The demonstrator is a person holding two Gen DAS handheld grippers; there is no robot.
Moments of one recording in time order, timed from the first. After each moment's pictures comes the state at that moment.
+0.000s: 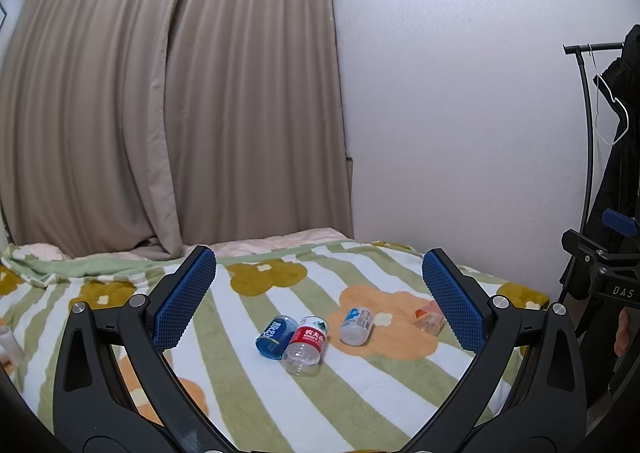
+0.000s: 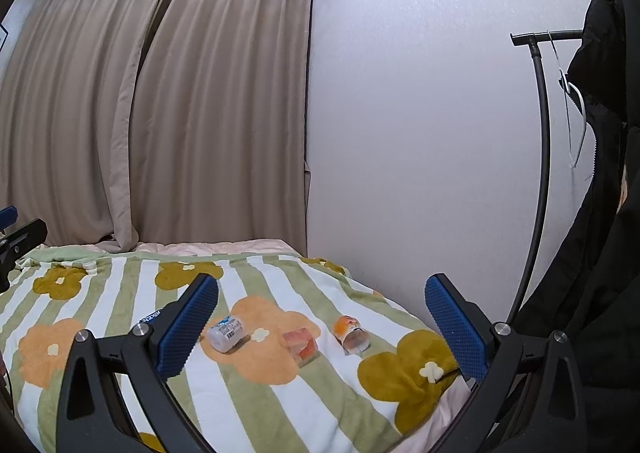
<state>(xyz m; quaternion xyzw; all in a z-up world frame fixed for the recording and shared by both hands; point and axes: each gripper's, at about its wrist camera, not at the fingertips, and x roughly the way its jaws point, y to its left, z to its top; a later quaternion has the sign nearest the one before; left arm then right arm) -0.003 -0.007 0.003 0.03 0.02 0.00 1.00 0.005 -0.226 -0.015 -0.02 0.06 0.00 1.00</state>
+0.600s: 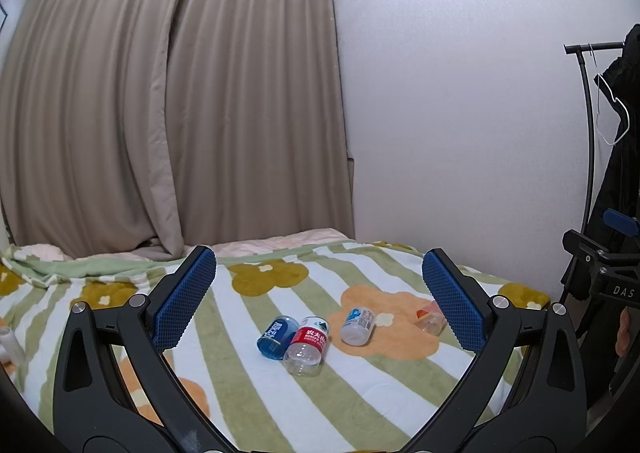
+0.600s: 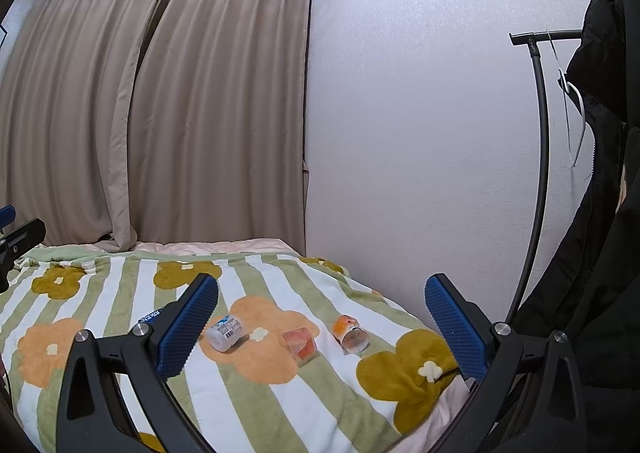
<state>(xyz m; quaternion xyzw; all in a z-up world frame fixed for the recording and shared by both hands) -0.003 -0.007 0.003 0.03 0.02 0.00 1.00 0.006 -0.227 -0.016 -0.02 0.06 0.00 1.00</state>
